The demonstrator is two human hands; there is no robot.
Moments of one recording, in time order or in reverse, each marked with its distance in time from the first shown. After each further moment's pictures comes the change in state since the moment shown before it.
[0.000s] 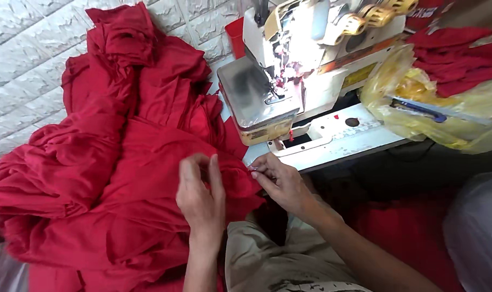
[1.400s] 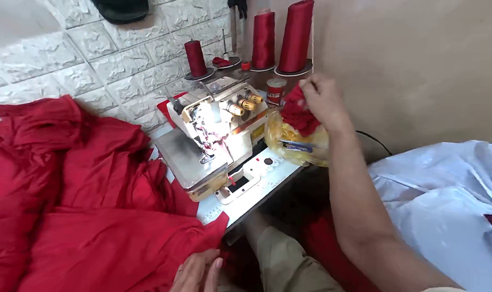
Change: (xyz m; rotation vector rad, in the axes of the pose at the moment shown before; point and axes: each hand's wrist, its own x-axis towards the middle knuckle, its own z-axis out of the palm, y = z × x) left_hand -0.040 0.003 -0.010 -0.464 -0.540 0.058; right_hand 0.099 -0.006 -0.283 -0.604 0.605 0.232
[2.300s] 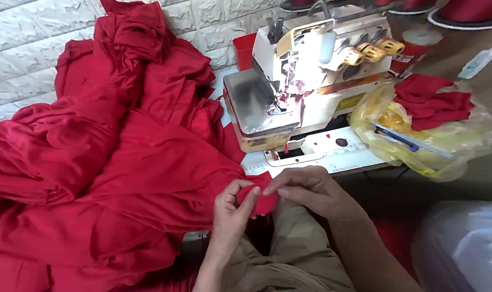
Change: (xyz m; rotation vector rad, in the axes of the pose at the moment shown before) left_hand 0.015 -0.004 0.036 -0.787 0.249 -0.287; right_hand -0.189 -0.089 0.091 1.197 -1.056 -0.395
